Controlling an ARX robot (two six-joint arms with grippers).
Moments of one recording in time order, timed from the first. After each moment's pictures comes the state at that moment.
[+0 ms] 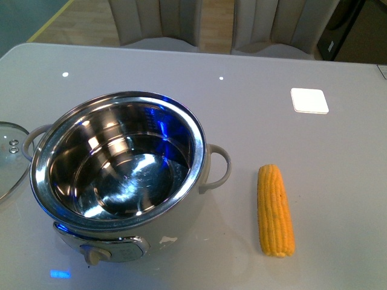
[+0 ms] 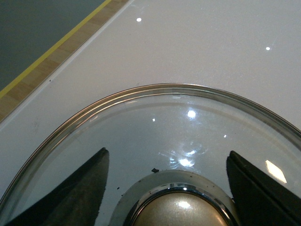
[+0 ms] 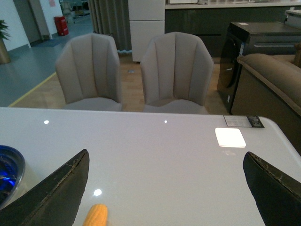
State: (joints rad) left arm 0.43 2.63 1.01 1.19 0.05 0.10; right arm 0.00 0.01 0.02 0.00 0.00 0.00
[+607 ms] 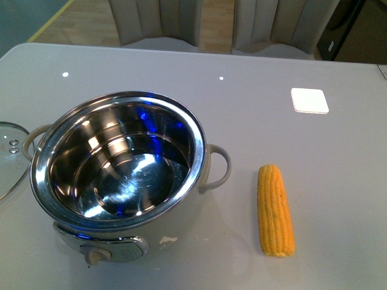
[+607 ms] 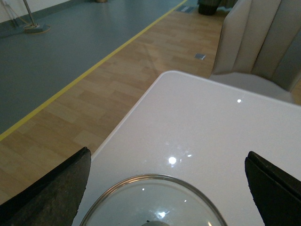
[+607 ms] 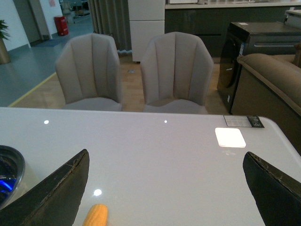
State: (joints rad) left arm 0.49 1.92 0.65 1.06 0.19 0.03; right arm 0.00 0.01 0.02 0.00 0.00 0.00
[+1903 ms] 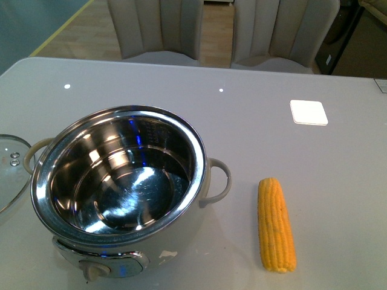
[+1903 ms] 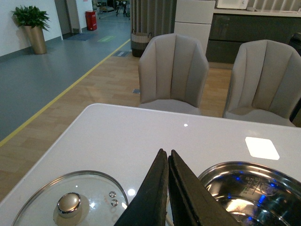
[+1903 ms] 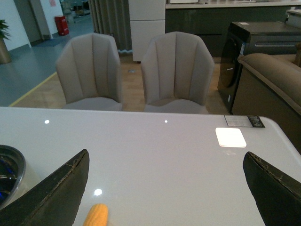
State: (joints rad) left arm 0.12 0.76 0.02 0.72 0.12 0.00; right arm 0.00 0.01 0.02 0.00 0.00 0.00
